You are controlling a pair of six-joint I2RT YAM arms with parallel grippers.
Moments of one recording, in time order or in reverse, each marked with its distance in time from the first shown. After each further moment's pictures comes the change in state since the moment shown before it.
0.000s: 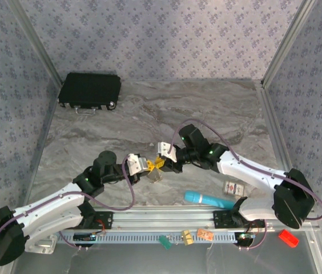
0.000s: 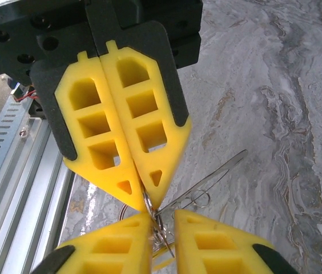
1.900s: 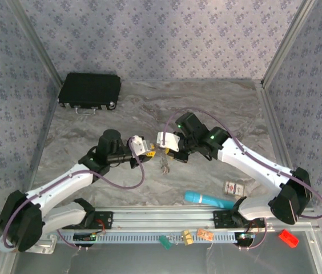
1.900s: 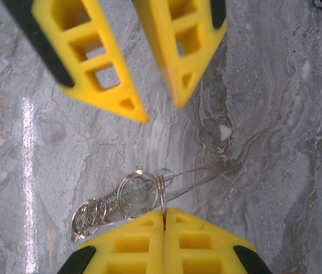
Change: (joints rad) left arm 0.181 0.246 0.226 -0.105 0.101 0.151; right arm -0.009 0.048 0.323 -0.494 0.399 -0.141
